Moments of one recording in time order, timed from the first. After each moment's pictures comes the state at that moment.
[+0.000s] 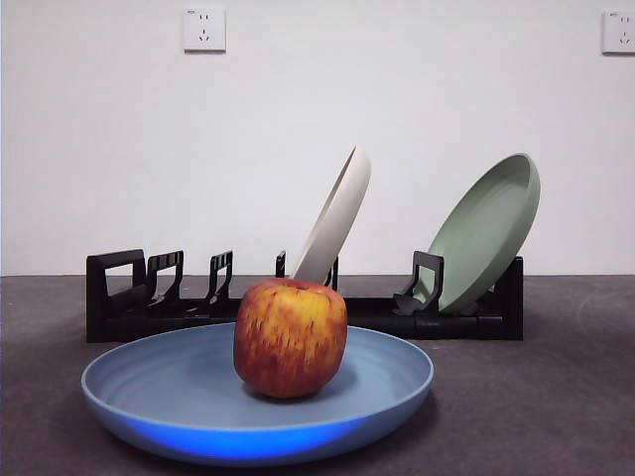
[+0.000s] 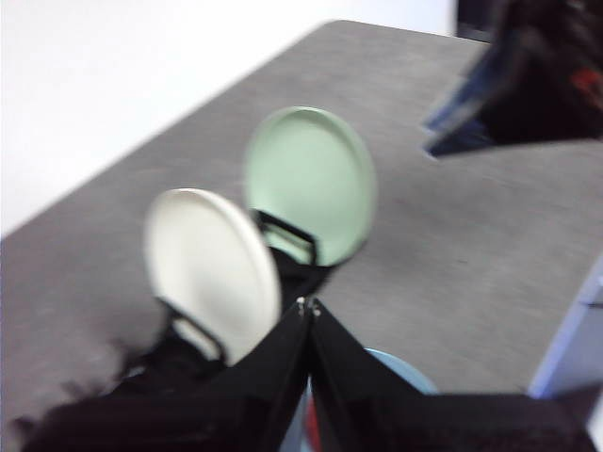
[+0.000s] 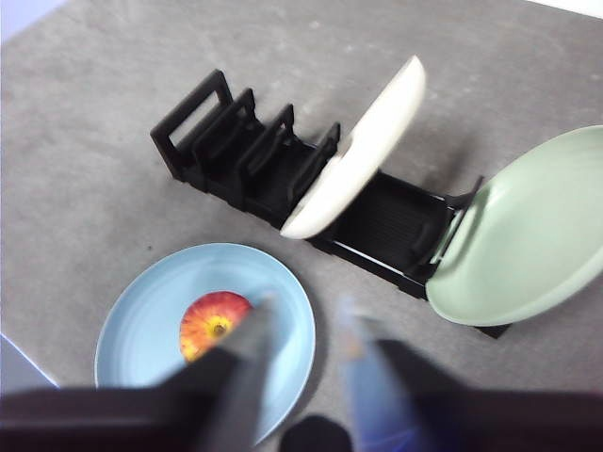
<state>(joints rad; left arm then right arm) -1.12 0.97 1.24 -0.71 -0.36 0.03 0.76 0.98 1.19 -0.80 0.11 0.10</state>
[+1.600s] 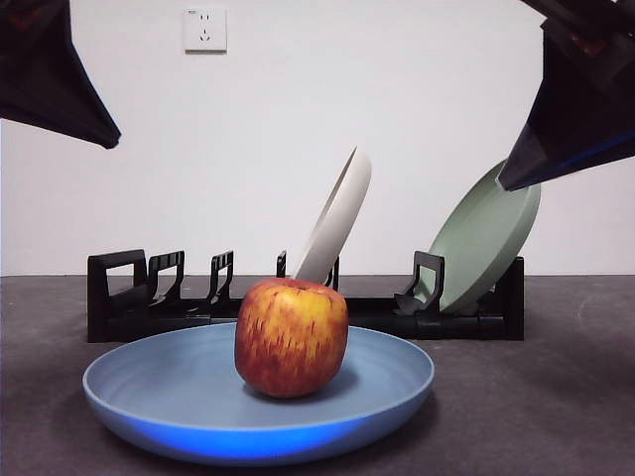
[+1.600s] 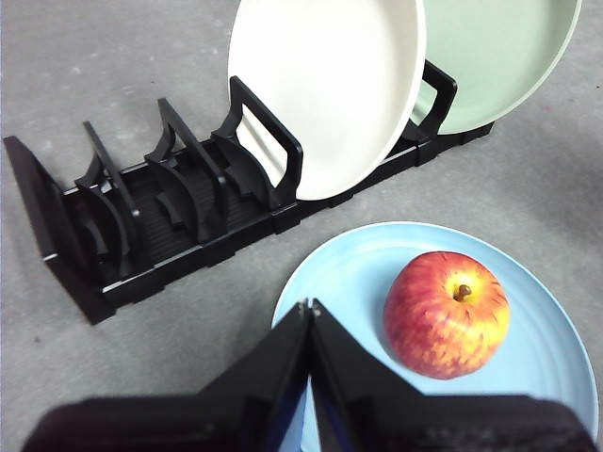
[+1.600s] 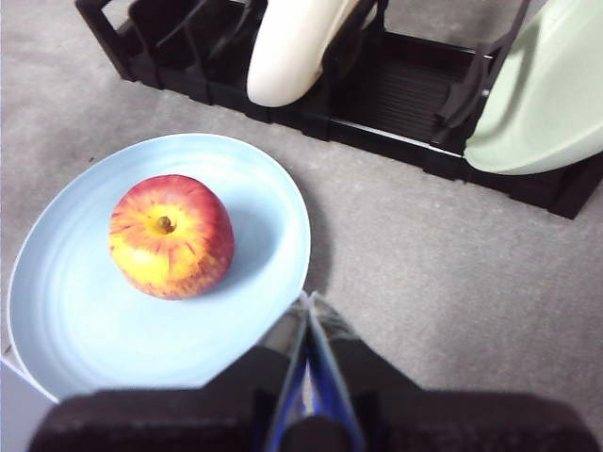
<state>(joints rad) -0.74 0.75 0.55 -0.29 -0.20 -0.16 0.76 0.81 0.54 -0.34 0.11 0.20</state>
